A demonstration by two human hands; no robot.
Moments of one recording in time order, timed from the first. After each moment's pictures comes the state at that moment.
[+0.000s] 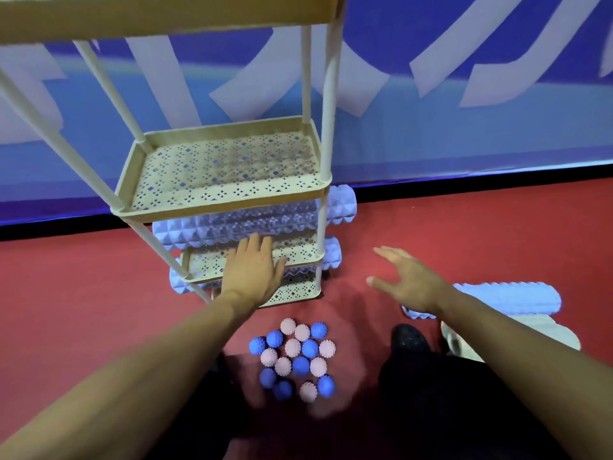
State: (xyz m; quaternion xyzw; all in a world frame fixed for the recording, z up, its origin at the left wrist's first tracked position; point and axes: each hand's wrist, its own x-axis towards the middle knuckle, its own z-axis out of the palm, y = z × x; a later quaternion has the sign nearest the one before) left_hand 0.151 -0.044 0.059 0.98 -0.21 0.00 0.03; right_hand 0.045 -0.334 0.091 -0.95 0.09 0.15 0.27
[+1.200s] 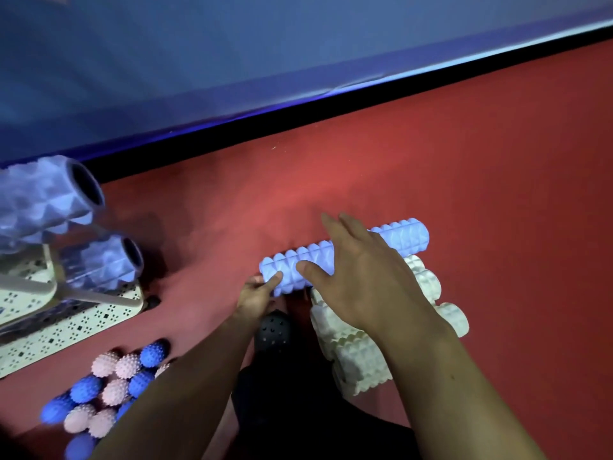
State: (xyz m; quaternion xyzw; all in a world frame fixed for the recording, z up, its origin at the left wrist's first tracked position) left_hand 0.075 -0.414 -0.186 0.66 0.18 -0.43 0.58; right_hand -0.012 -0.541 0.085 -0.93 0.25 0.12 0.22
